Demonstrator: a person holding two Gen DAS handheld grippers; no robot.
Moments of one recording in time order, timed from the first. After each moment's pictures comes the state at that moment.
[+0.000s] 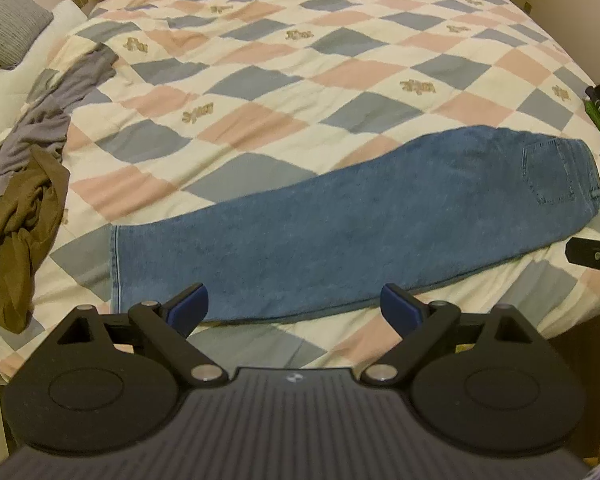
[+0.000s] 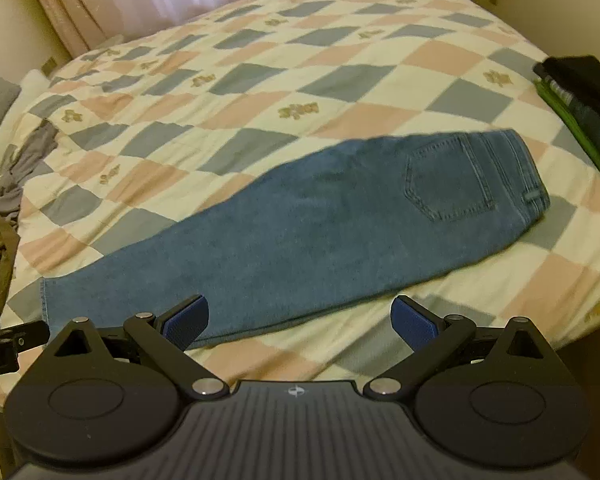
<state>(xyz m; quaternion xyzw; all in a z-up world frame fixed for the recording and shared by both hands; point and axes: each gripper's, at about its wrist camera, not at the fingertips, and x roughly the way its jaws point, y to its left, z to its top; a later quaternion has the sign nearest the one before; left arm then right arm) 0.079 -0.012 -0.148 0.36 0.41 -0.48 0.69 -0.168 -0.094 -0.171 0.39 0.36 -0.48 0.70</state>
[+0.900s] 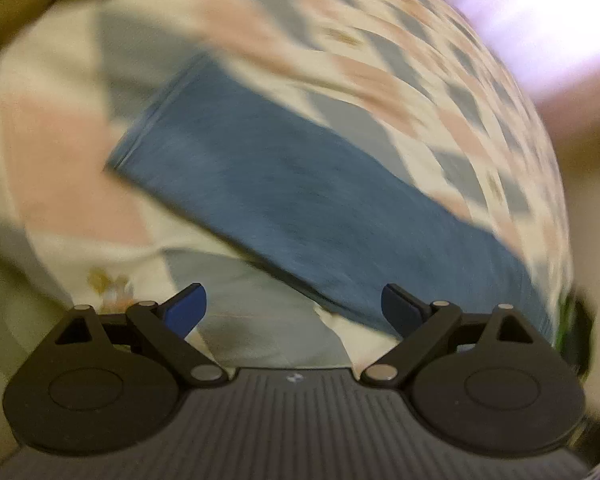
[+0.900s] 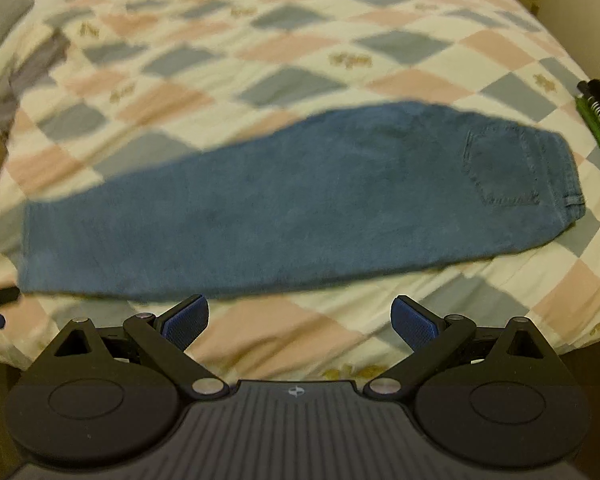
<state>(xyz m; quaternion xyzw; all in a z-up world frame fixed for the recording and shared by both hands) 0.273 0.108 -0.285 0.01 0.63 -0.37 0.68 -0.074 -0.073 -0.227 0.34 0.47 -0.44 0.68</state>
